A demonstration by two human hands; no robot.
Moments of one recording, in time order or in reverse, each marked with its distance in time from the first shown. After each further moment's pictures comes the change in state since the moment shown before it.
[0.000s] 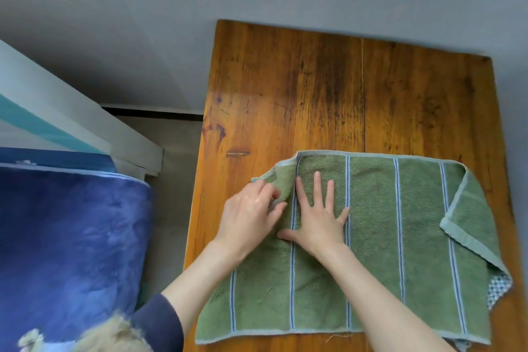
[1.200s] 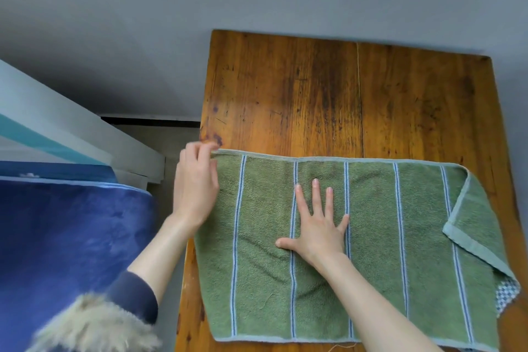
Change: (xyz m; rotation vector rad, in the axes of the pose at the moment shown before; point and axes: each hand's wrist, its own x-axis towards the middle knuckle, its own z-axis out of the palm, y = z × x) left_hand 0.040 -0.073 -0.029 0.064 0.257 -0.240; right_hand -0.003 0.000 -0.005 0.048 -0.057 0.016
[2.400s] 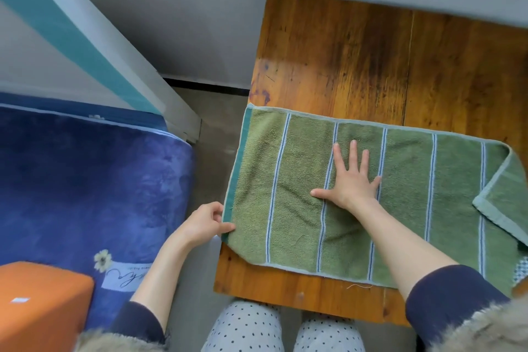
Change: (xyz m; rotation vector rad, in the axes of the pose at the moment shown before) left_hand -0.147 -0.055 -0.063 -0.343 -0.885 -0.722; right_hand -0.003 -0.006 -0.004 -0.036 -0.013 0.028
